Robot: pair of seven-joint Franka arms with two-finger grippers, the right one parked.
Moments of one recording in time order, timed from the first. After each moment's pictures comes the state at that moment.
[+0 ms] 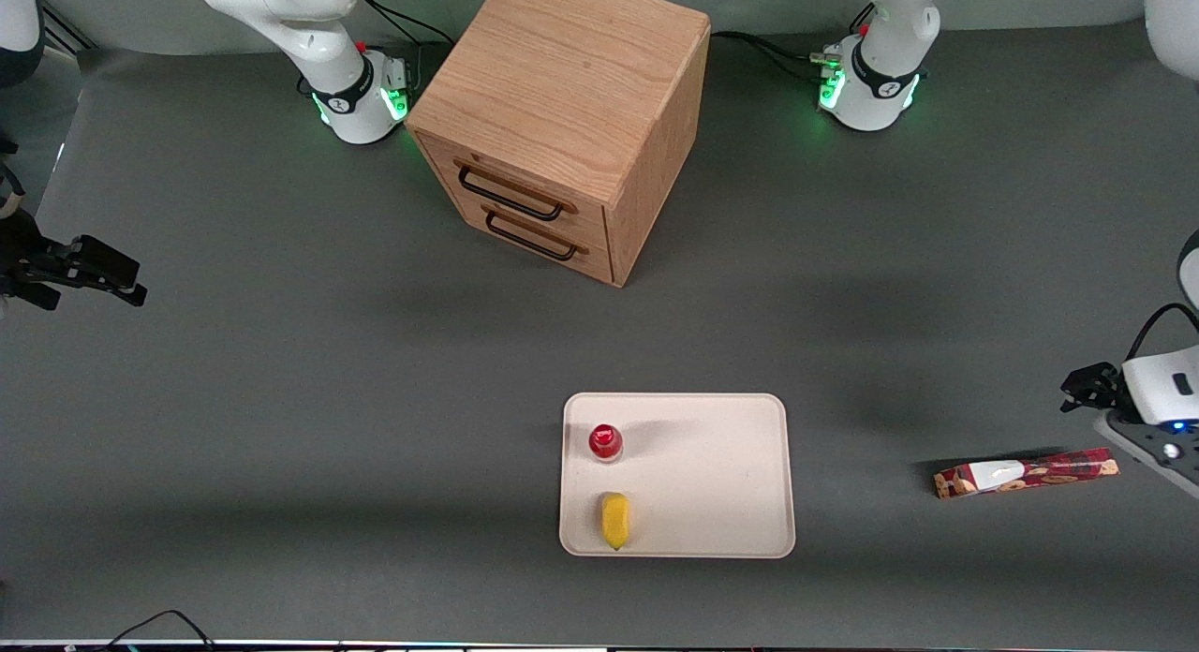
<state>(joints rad) 0.16 0.53 -0.04 -1.40 0.07 1.99 0.99</state>
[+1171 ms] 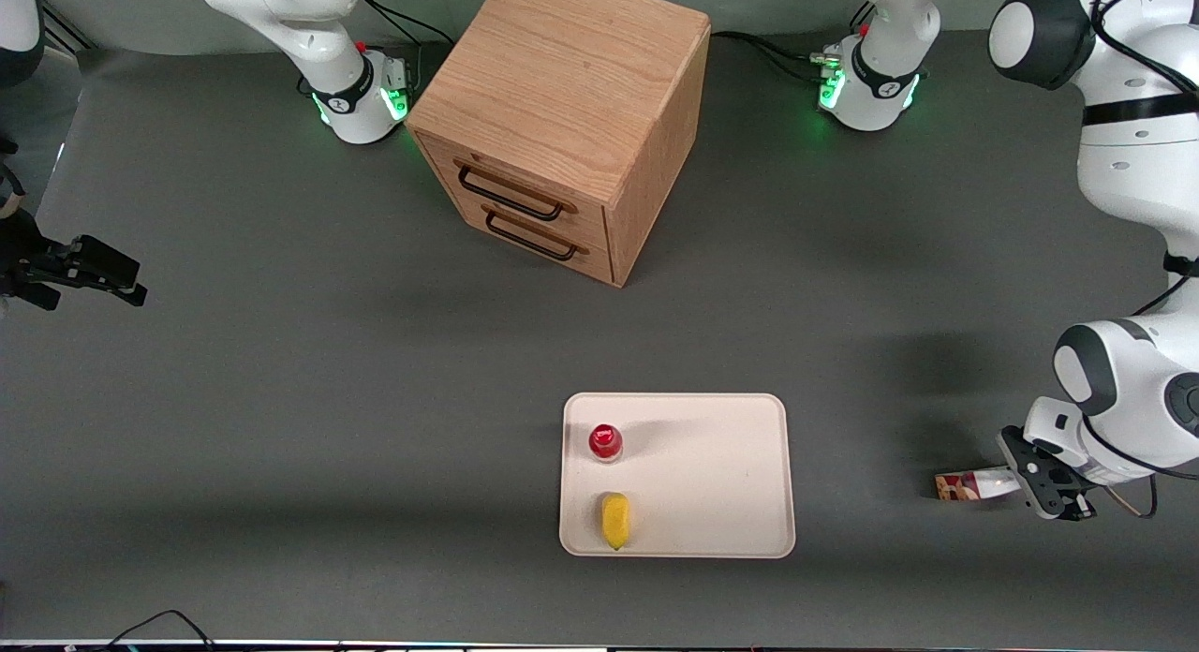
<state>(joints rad) 0.18 0.84 -0.04 -1.39 0.08 2.41 1.45</state>
